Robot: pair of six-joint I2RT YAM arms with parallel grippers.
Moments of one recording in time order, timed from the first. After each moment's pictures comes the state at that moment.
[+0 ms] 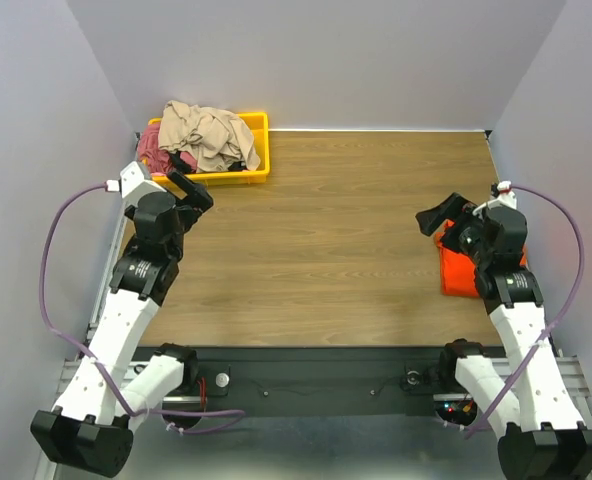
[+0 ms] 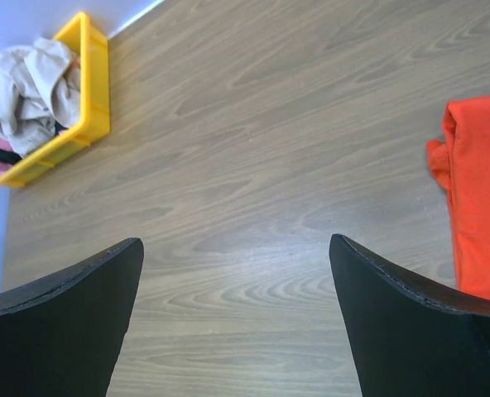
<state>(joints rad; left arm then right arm) -0.25 0.84 0.90 -0.32 -0.41 -0.68 0.00 0.74 0.76 -0.37 -0.15 0.57</state>
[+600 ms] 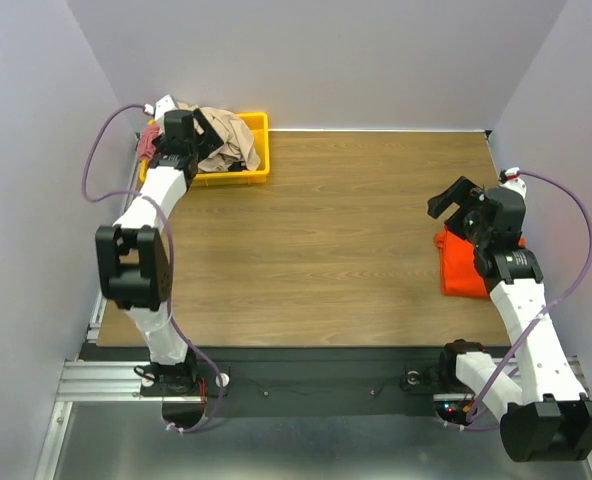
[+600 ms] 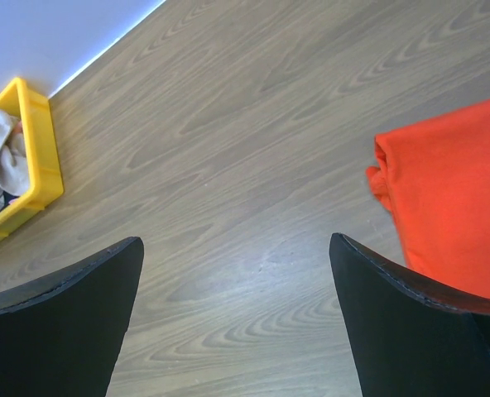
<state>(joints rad) -0.07 1.74 1.45 -0.15 -0.20 -0.58 0.00 0.90 0.87 -0.39 0.07 0.59</state>
